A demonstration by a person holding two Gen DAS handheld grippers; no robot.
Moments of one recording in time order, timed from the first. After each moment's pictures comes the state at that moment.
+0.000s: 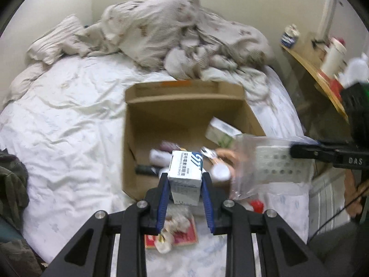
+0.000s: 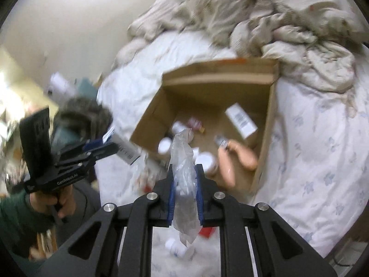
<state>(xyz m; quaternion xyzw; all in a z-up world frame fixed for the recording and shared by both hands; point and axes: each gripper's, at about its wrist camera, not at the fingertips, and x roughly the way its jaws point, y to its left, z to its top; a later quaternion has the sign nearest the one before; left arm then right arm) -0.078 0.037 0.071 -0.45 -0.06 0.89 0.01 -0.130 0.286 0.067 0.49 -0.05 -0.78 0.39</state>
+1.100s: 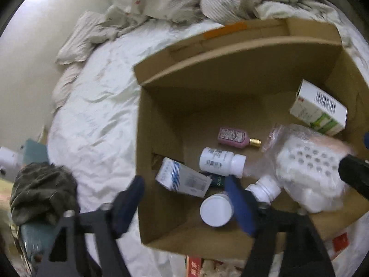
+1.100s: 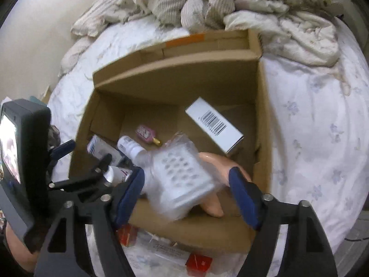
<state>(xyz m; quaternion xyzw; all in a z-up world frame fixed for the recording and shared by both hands) -0.187 0.063 -0.019 -0.58 0.12 0.78 -0.19 -0.196 0.224 -0.002 0.56 -0.03 -0.79 0.24</state>
